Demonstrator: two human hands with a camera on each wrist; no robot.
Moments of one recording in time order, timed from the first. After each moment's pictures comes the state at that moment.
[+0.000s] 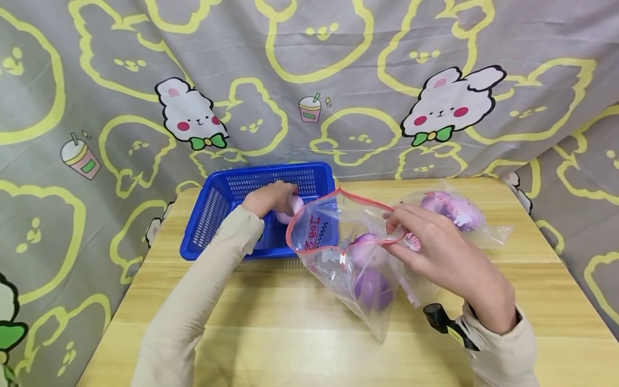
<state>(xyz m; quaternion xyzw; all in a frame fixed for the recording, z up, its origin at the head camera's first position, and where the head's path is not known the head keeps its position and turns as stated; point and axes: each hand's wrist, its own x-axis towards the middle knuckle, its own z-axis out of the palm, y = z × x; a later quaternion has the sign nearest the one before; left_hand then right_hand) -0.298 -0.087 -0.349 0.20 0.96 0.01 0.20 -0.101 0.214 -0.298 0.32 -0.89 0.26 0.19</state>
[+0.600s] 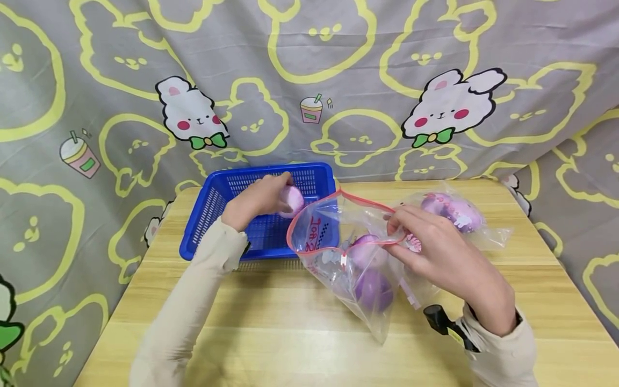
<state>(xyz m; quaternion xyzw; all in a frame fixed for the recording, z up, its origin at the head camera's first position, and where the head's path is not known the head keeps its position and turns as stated) -0.267 -0.106 -0.320 0.23 0.96 0.12 0.10 -0.102 0.213 -0.299 0.32 -0.89 0.27 0.19</state>
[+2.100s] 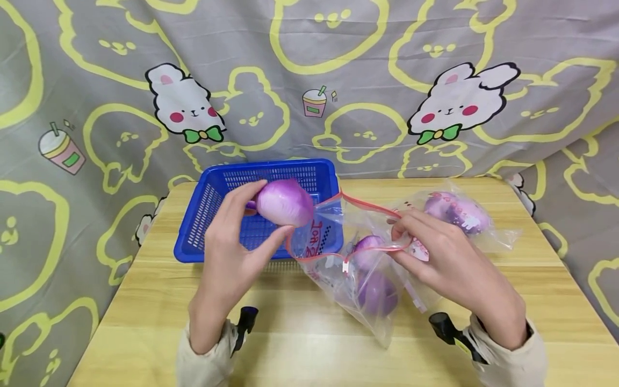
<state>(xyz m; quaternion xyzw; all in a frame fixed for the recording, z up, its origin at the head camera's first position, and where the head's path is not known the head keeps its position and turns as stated) -0.123 -0.116 -0.293 0.25 0.83 0.40 -0.30 -0.107 0.203 -0.304 0.32 -0.89 0.25 0.20</state>
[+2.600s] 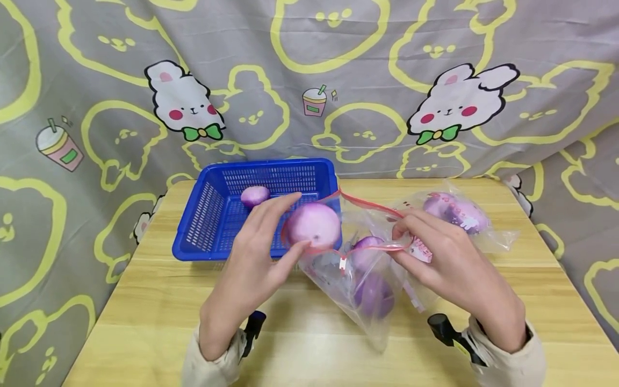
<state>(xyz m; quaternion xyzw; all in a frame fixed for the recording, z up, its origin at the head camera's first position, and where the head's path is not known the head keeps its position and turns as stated) -0.117 -0.098 -0.299 0.32 0.84 0.35 -0.24 -0.103 0.202 -0.302 0.34 -0.87 0.27 0.24</state>
